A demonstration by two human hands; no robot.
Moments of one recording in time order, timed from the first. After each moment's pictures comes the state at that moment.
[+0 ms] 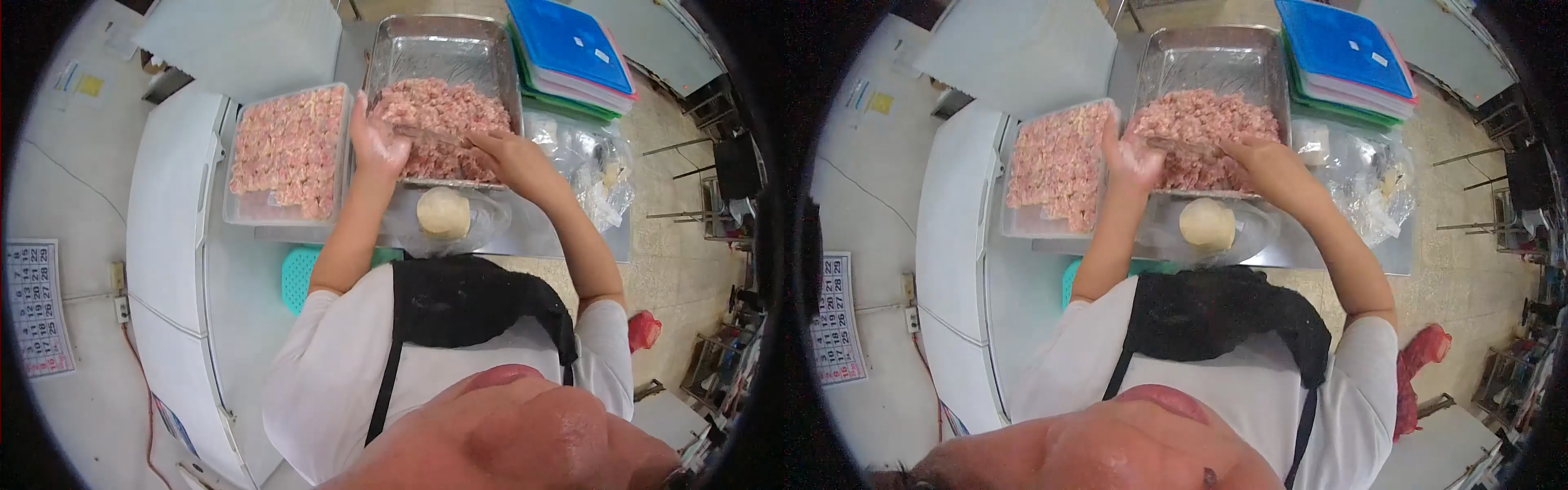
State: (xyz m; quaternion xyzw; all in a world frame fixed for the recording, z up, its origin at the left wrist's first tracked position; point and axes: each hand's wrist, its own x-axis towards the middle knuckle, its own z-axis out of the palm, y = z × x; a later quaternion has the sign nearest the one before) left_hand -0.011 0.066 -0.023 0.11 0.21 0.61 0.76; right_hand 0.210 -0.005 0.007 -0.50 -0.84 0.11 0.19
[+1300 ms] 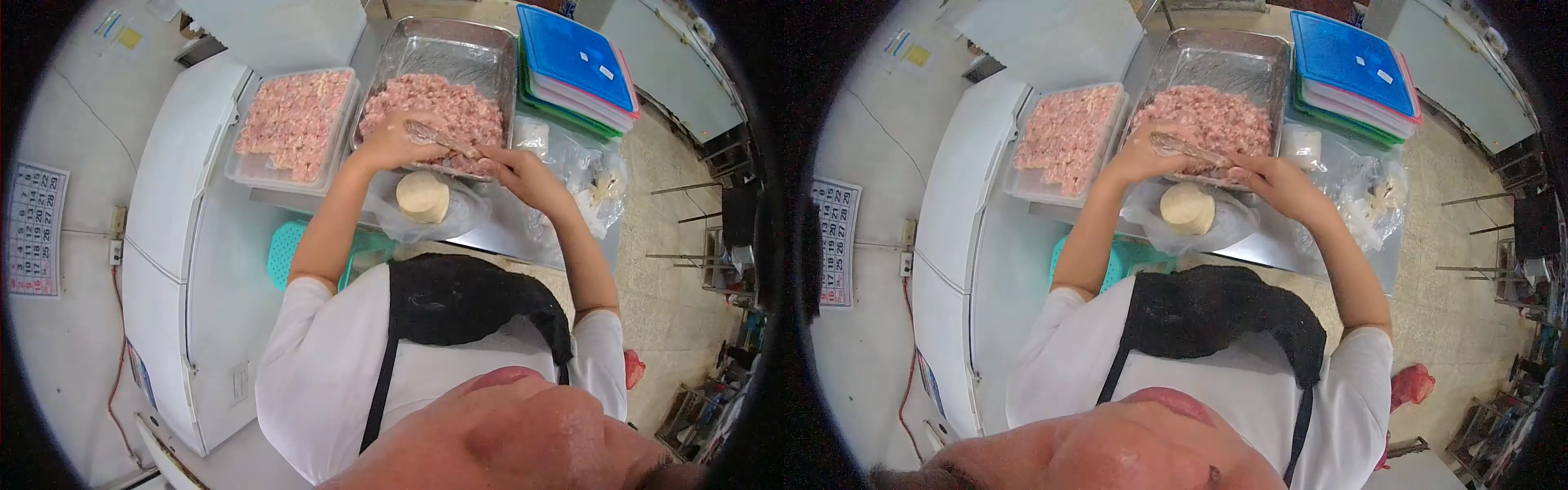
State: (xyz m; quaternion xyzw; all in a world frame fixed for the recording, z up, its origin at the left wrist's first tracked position) left_hand 0.006 0.013 0.002 0.79 0.39 0.27 0.38; right_hand 0.277 -0.041 0.005 -0.45 -0.78 0.36 0.25
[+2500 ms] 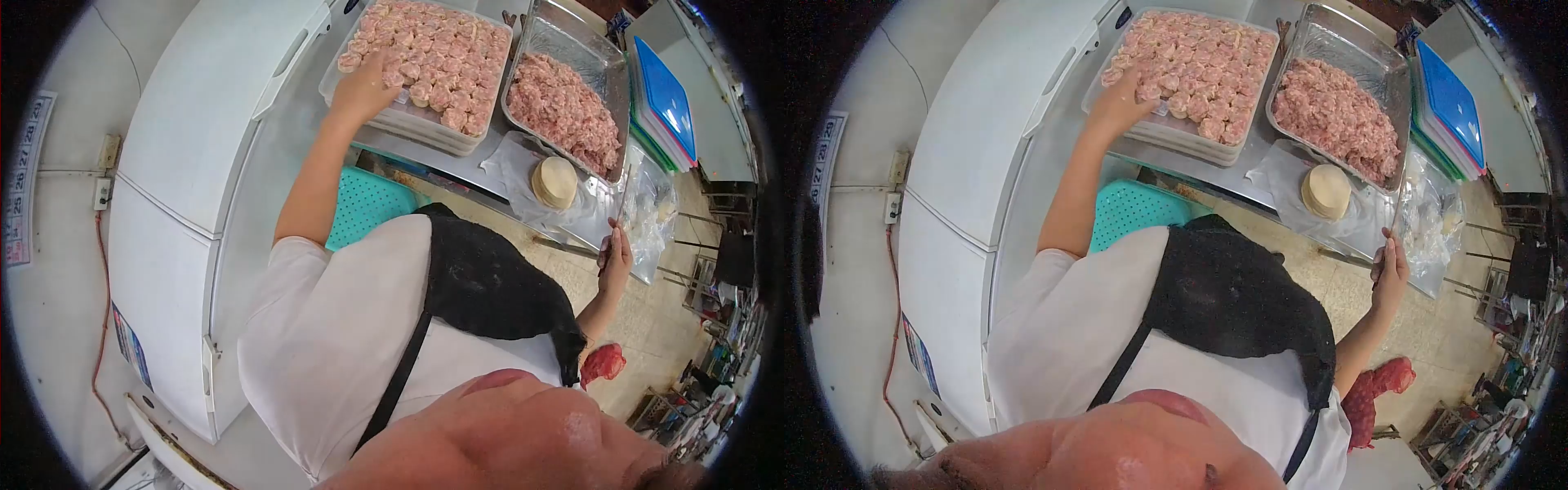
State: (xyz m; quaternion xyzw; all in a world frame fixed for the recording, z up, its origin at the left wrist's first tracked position) left_hand -0.331 0.006 -0.052 0.73 0.64 0.21 0.11; right_hand 0.157 -0.178 -0.058 -0.67 -0.40 0.39 0.49
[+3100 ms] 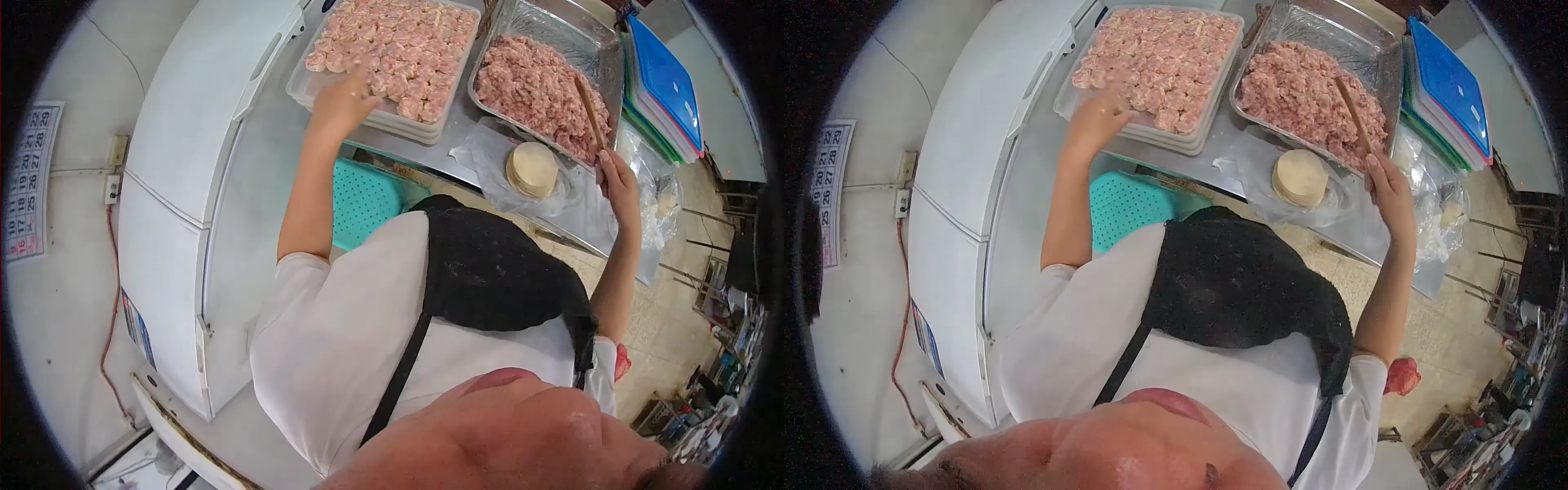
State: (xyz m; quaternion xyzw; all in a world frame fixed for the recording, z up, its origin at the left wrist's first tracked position) left_hand -0.268 -0.029 -0.027 0.71 0.69 0.12 0.09; right_hand 0.197 -0.058 -0.031 -0.61 -0.60 0.42 0.31
